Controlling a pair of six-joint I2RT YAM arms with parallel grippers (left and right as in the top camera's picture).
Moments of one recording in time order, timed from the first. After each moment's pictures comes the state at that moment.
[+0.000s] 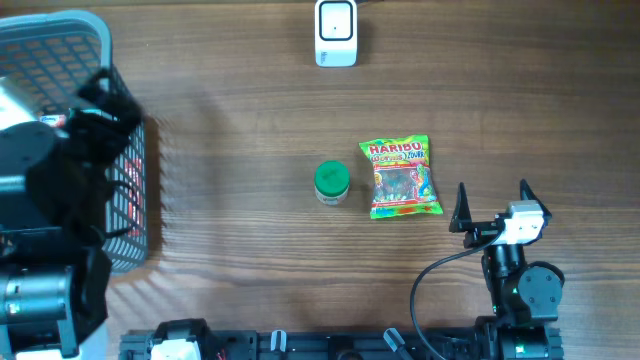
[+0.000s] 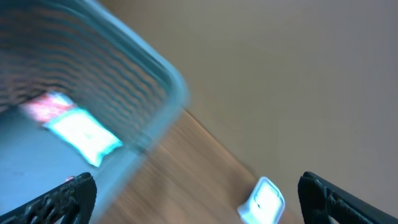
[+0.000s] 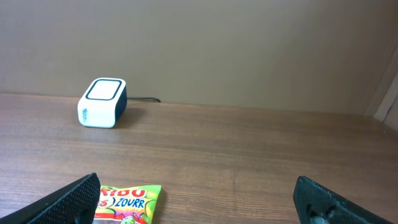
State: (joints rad) left arm 0.08 0.95 1.41 -0.82 -0.26 -0.72; right arm 0.01 0.02 0.01 0.00 -0.02 -0.06
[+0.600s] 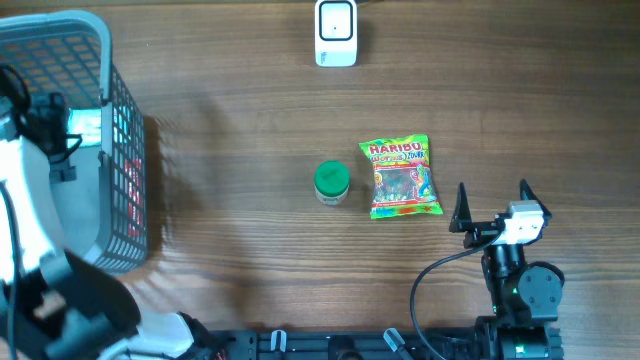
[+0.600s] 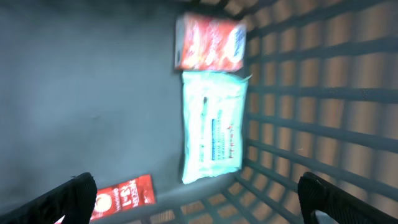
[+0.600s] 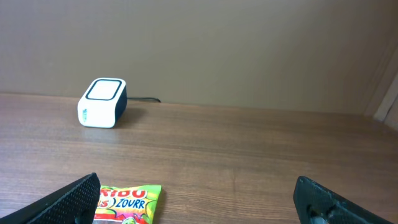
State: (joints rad) left arm 0.55 1.68 1.42 -0.78 -0.05 -1.15; right arm 0.01 0.02 0.01 0.00 -0.02 -0.06
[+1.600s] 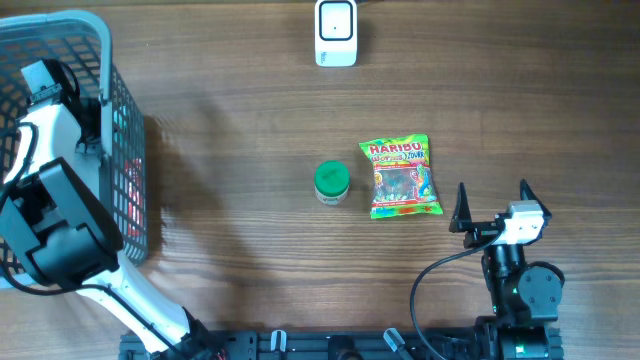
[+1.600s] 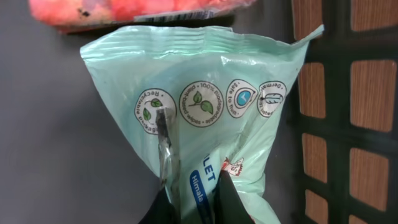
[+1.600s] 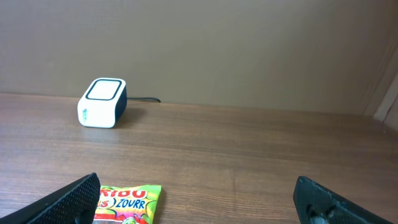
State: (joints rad) left arm 0.47 2.07 1.49 -0.60 -0.01 -1.01; right arm 0.01 0.02 0.01 0.00 -0.02 -0.06
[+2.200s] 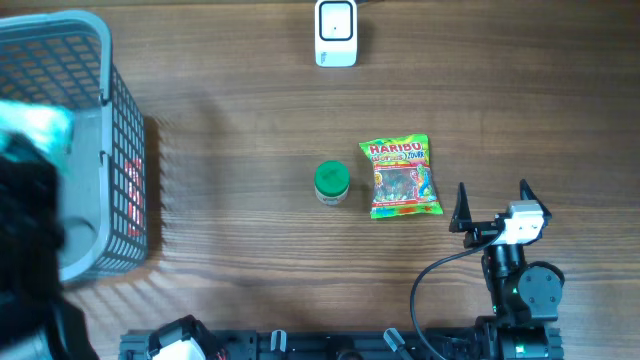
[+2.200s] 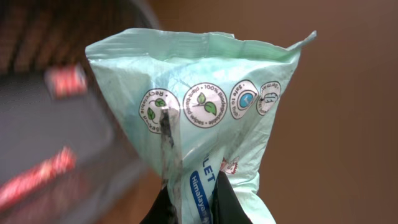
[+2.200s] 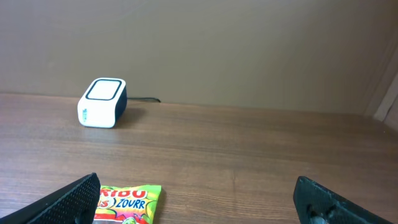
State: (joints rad) left arm 0.43 0.84 1.46 -0.96 0.04 -0.96; right arm 0.01 0.02 0.01 0.00 -0.02 -0.06
